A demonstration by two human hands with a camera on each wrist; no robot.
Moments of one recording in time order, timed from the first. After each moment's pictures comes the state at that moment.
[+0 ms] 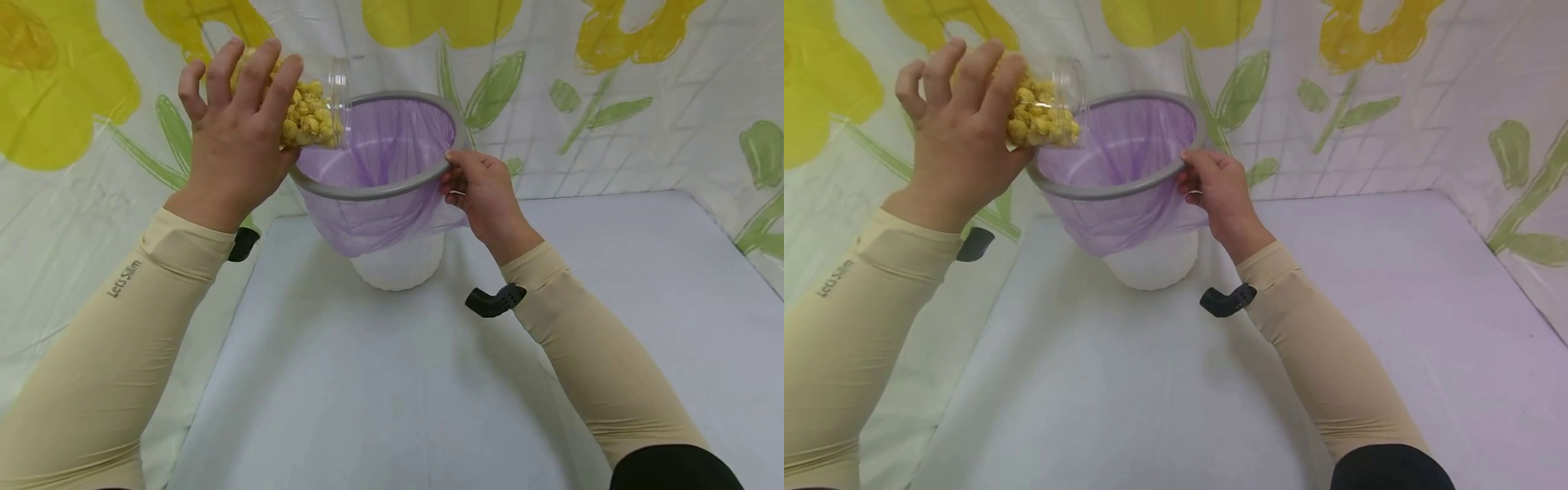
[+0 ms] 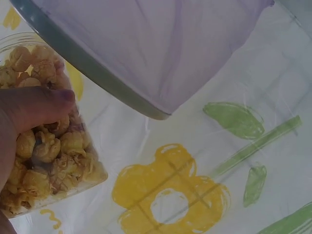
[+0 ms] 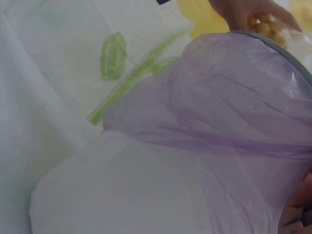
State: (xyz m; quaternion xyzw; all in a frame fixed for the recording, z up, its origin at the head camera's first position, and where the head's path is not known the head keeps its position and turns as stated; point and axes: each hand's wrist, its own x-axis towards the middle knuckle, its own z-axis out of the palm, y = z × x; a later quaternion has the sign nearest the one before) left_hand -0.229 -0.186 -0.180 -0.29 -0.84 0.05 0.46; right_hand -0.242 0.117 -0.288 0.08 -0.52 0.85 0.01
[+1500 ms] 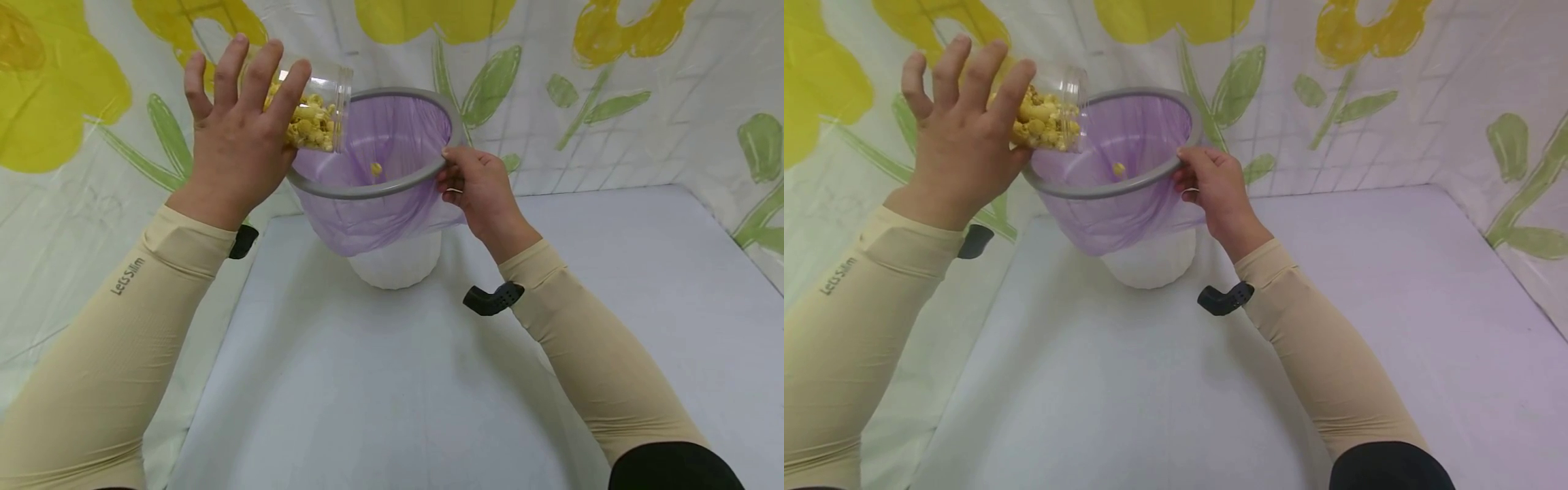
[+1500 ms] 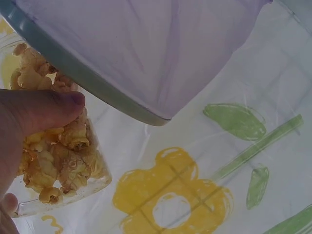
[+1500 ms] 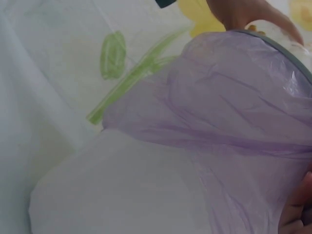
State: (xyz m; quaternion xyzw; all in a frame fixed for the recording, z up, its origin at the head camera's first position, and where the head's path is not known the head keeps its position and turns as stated) left_hand -0.231 -0.187 -0.182 -0.29 -0.84 0.09 0.44; right_hand -0.240 0.113 -0.287 0.08 -0.52 0.85 0.01
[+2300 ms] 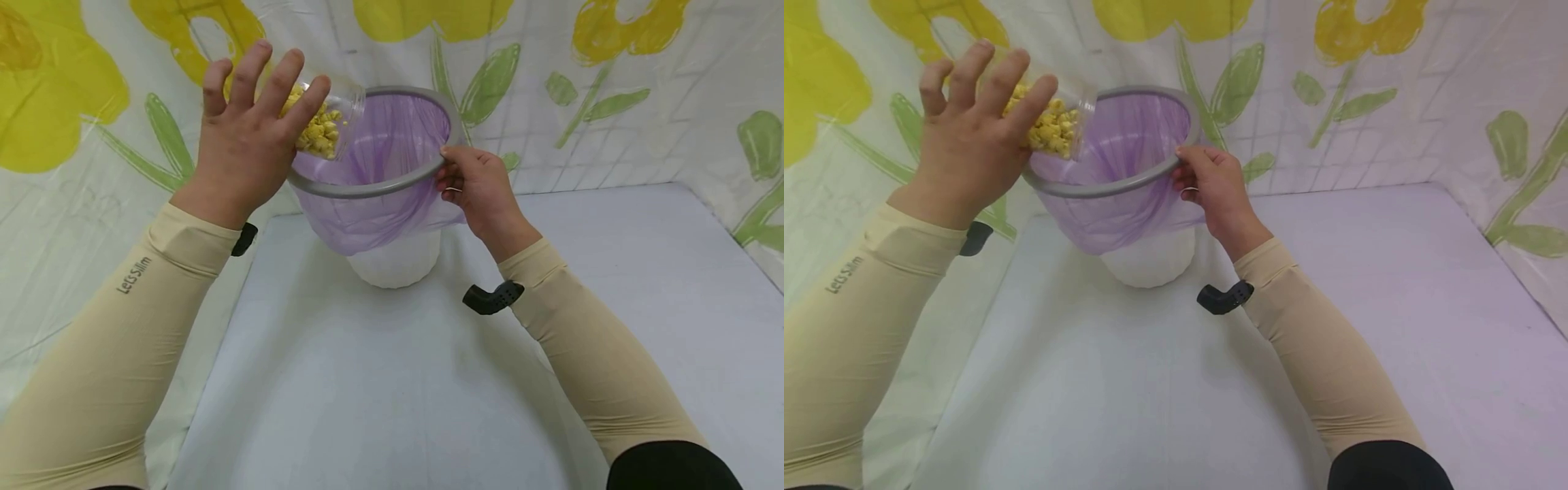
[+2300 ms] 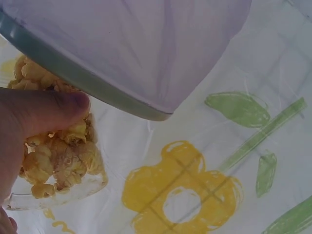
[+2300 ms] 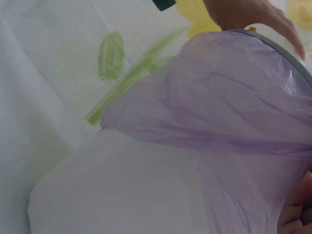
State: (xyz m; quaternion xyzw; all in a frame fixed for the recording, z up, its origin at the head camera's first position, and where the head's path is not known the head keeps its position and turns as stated) left_hand -0.241 -0.180 -0.185 -0.33 -0.78 0.15 0.51; right_hand -0.238 0.114 -0.287 0.08 -0.51 0.86 0.00
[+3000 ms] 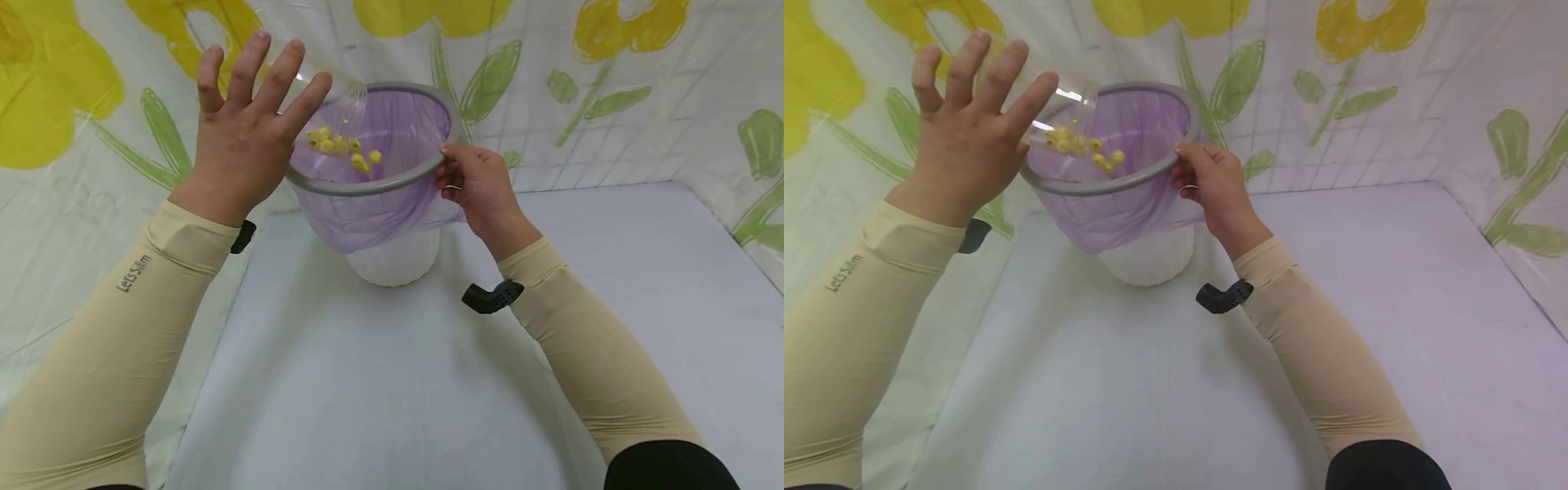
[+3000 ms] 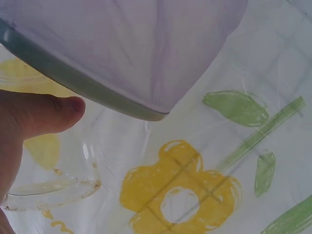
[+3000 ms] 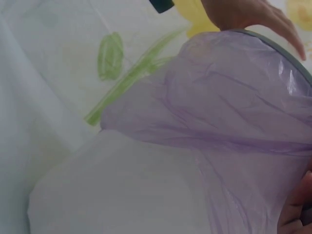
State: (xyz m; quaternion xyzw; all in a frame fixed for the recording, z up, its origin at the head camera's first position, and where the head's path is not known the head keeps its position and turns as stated) left_hand -0.240 -0.179 -0.187 -0.32 -0.78 0.15 0.52; right_hand -0.237 0.114 -0.286 0.08 -0.51 0.86 0.01
